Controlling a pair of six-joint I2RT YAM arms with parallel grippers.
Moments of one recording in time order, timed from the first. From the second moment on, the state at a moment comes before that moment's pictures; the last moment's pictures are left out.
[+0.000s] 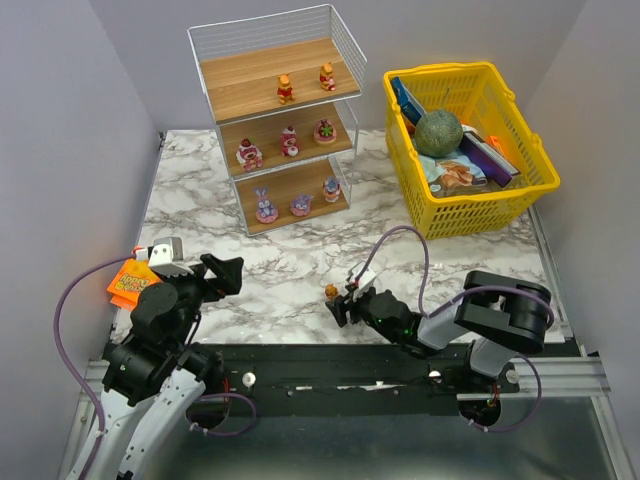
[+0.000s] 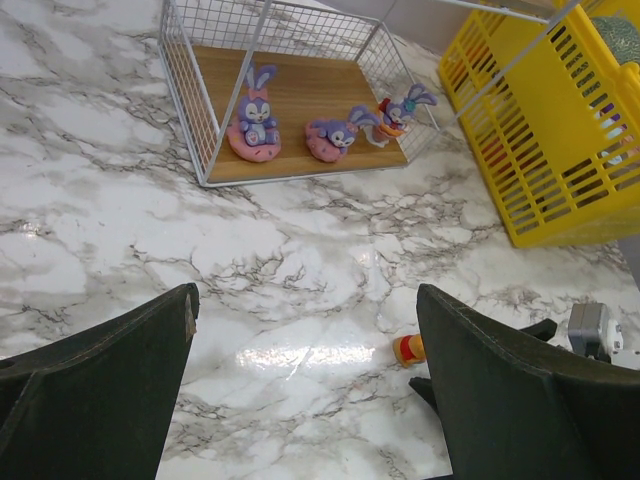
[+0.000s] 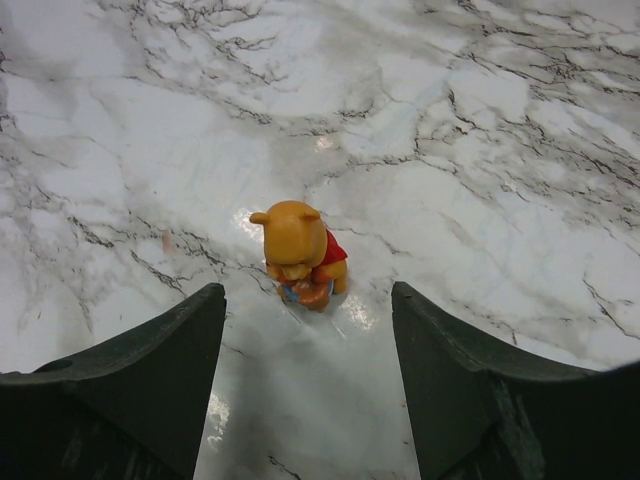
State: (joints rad) left arm -0.47 0.21 0.66 -0.64 -0.26 -0.52; right arm 1.16 1.65 0.29 1.06 0.37 0.19
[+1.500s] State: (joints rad) left arm -0.47 0.21 0.66 -0.65 -0.28 -0.52; right arm 1.16 1.46 1.20 0.02 0.46 0.29
